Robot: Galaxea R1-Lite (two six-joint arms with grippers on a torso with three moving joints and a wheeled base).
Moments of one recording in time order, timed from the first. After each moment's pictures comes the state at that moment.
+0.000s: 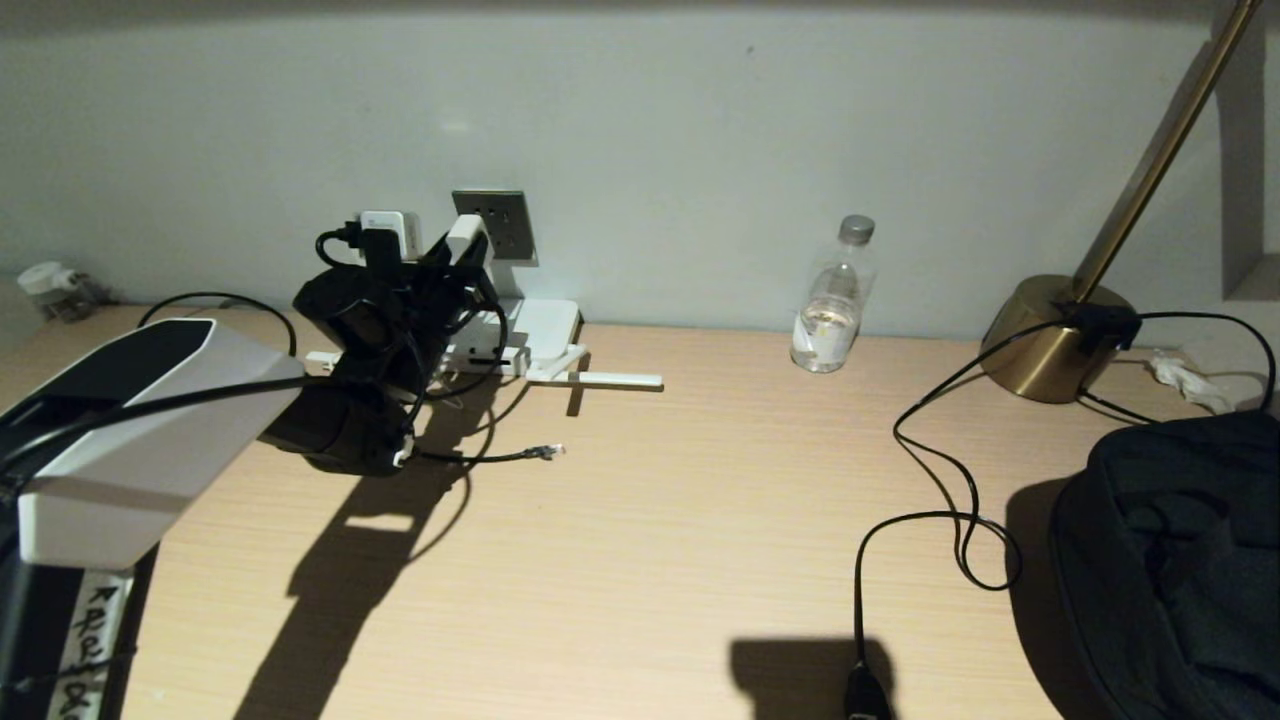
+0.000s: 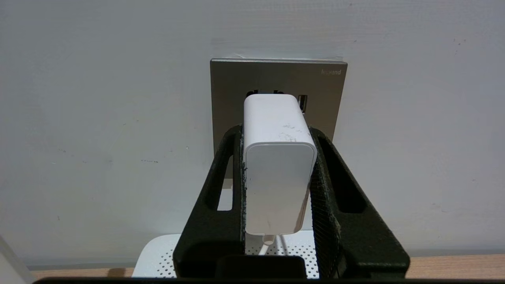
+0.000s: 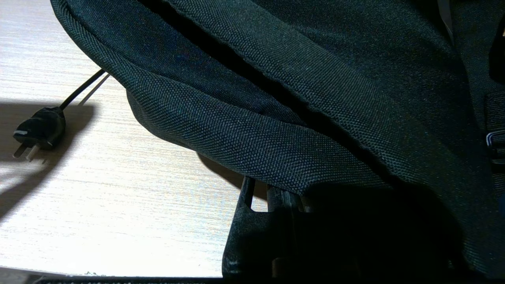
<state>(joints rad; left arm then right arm) -0.18 2.32 -1.43 -1.38 -0.01 0.06 0.00 0.00 0.00 0.01 0.00 -0.01</state>
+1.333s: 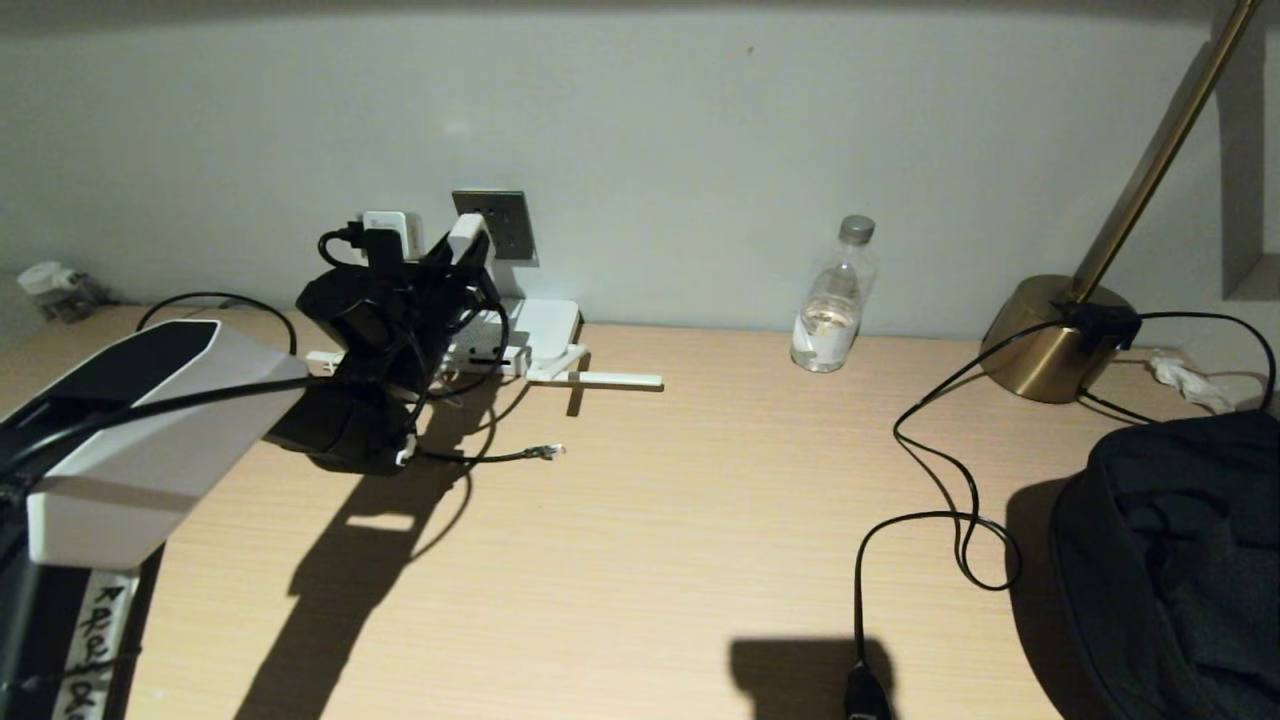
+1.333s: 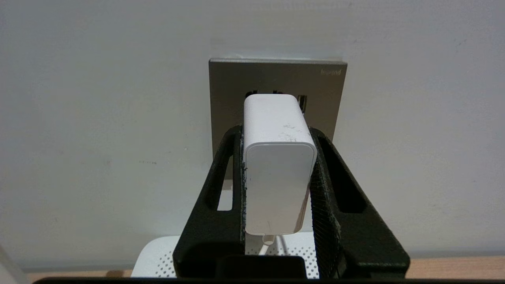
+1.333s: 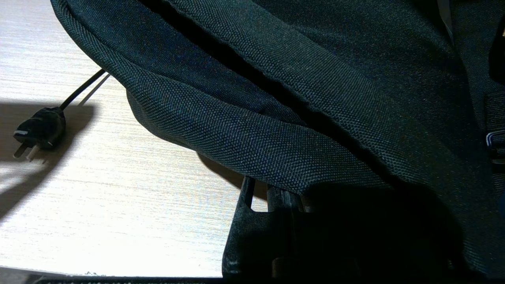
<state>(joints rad) -0.18 2.33 -1.45 -1.38 -0.01 0.06 0.00 0.00 0.00 0.01 0.00 -0.01</state>
